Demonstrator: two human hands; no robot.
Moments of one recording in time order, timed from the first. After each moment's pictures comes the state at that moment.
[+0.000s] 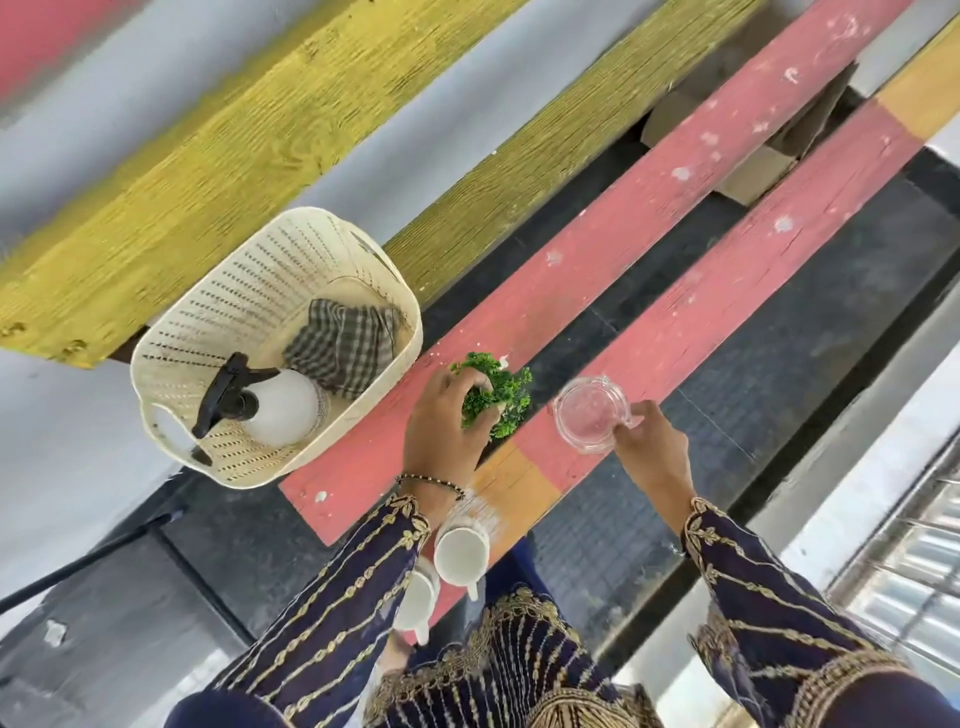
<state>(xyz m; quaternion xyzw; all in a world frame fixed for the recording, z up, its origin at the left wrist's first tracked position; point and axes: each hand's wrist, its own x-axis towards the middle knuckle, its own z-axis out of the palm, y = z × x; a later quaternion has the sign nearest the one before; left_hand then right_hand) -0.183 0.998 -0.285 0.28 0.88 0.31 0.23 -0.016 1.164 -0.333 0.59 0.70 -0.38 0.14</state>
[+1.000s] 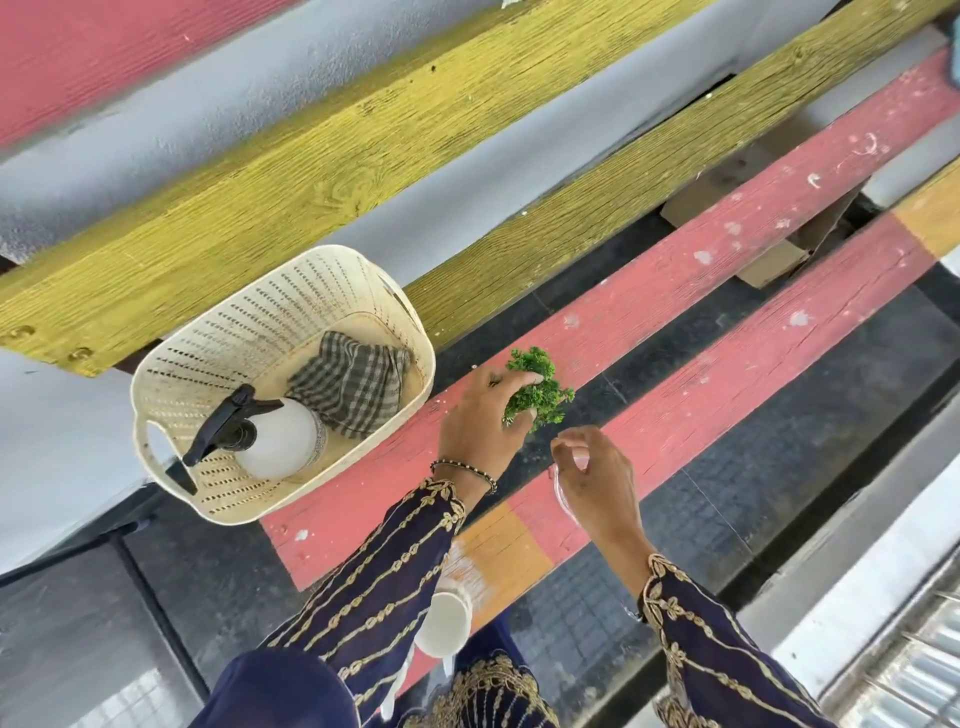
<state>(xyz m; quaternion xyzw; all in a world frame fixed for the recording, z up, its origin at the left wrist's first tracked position) -0.215 1.057 -0.302 0.30 0.87 0.31 0.24 -0.087 1.146 -0.306 0.45 0.79 -0.41 0.06</state>
